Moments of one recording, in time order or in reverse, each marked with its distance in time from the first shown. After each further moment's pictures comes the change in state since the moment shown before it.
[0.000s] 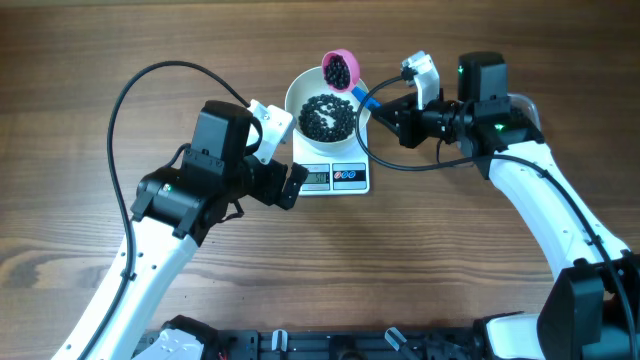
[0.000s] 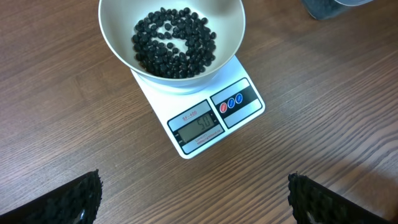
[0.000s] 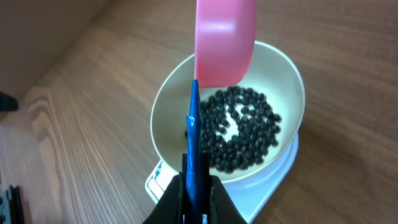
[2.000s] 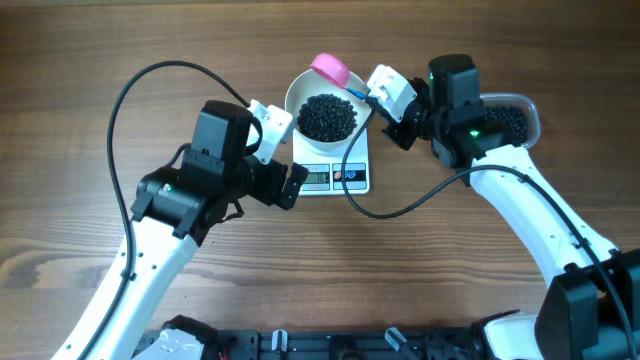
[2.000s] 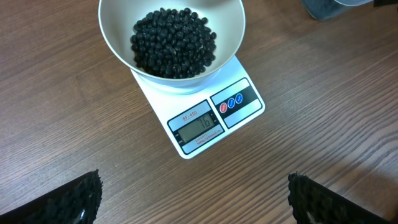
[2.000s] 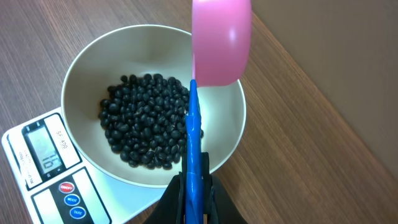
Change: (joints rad) left arm 0.000 0.000 0.000 0.000 0.000 0.000; right arm 0.116 0.001 0.000 0.063 0.359 -0.587
